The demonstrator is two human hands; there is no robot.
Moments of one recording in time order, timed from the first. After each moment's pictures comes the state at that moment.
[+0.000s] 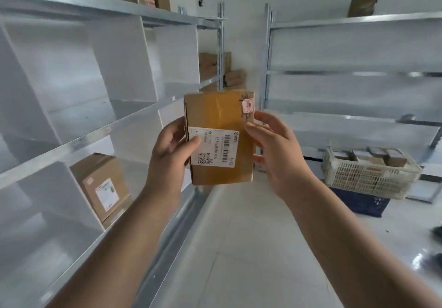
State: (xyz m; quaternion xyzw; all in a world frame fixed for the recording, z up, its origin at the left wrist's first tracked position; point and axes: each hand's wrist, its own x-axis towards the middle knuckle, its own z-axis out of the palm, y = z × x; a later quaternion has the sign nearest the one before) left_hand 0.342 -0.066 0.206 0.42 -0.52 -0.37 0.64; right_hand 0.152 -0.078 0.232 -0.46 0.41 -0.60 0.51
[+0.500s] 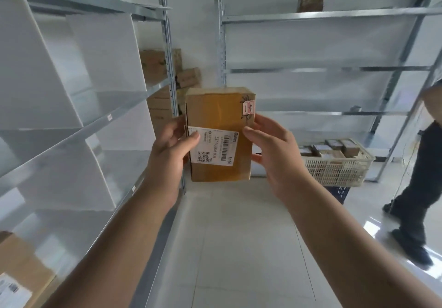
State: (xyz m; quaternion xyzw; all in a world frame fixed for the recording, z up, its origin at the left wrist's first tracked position) left_hand 0.305 -0.328 0.215 0.36 -0.57 -0.47 0.57; right_hand 0.115 -0.290 0.228 -0.44 0.47 -0.64 0.42
